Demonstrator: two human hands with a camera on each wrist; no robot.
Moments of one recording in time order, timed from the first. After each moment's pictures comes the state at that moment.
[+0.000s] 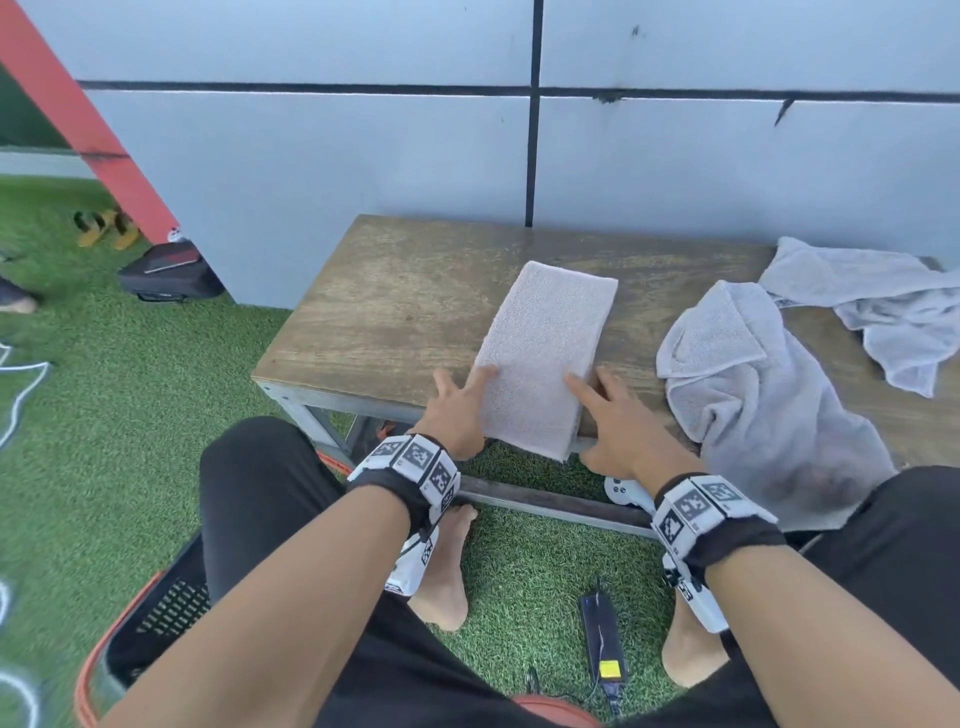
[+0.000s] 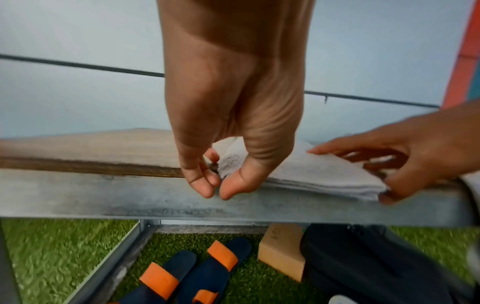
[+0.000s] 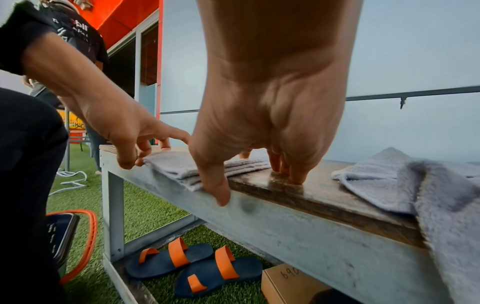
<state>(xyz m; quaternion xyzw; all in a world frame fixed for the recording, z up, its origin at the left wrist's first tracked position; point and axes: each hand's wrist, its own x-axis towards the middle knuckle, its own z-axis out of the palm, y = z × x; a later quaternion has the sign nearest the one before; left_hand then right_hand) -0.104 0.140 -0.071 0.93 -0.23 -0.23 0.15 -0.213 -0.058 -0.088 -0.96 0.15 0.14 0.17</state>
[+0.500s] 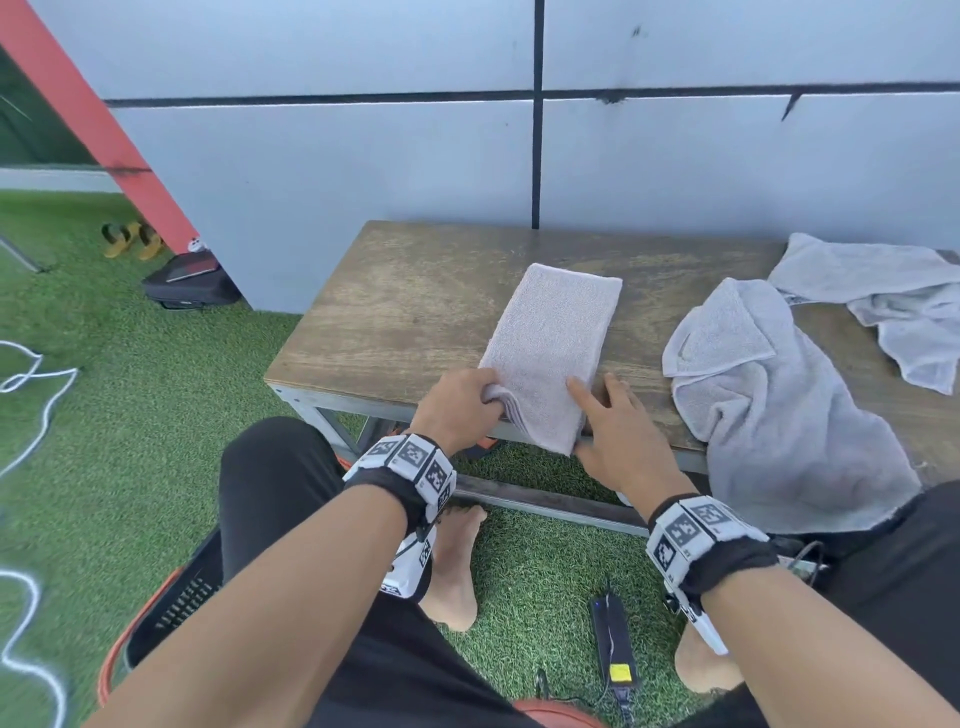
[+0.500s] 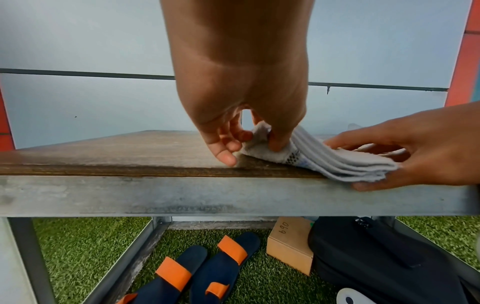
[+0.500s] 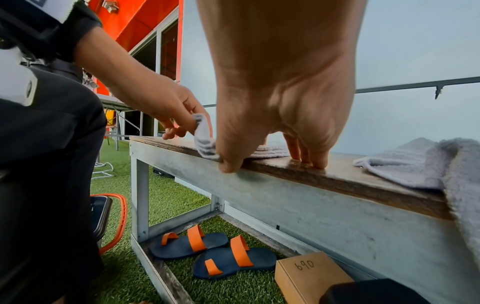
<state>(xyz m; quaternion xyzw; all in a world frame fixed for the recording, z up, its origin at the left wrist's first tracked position) -0.101 0.142 -0.064 0.92 -0.29 -0.12 0.26 -0.224 -0.040 -0.098 -0.97 0.17 0.04 0.16</state>
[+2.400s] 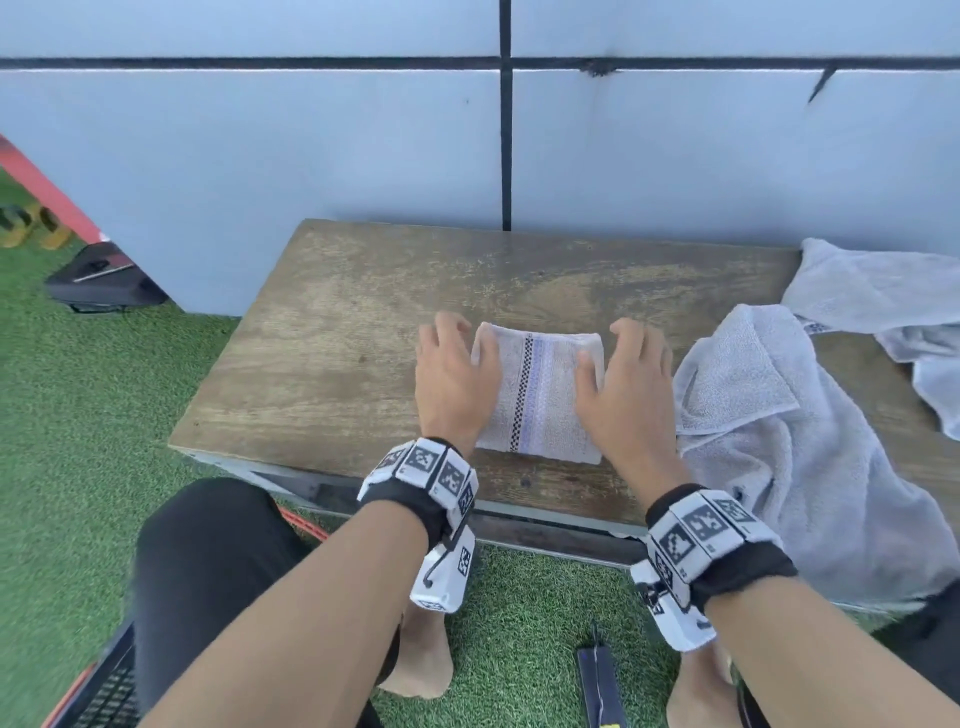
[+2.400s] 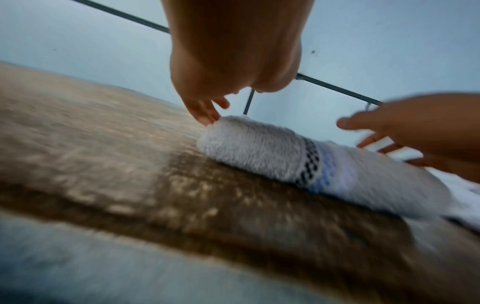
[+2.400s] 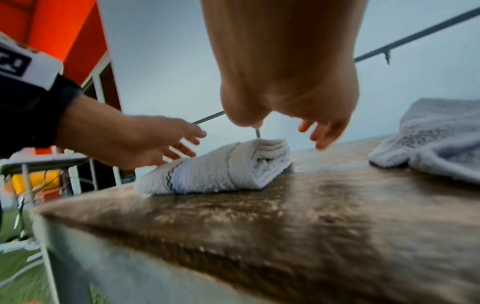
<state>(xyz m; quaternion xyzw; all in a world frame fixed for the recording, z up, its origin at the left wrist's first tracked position) -0.020 0.043 -0.080 0.91 -0.14 0.06 0.39 -0.123 -0.100 -0.085 -0.92 0.26 -0.23 0.20</state>
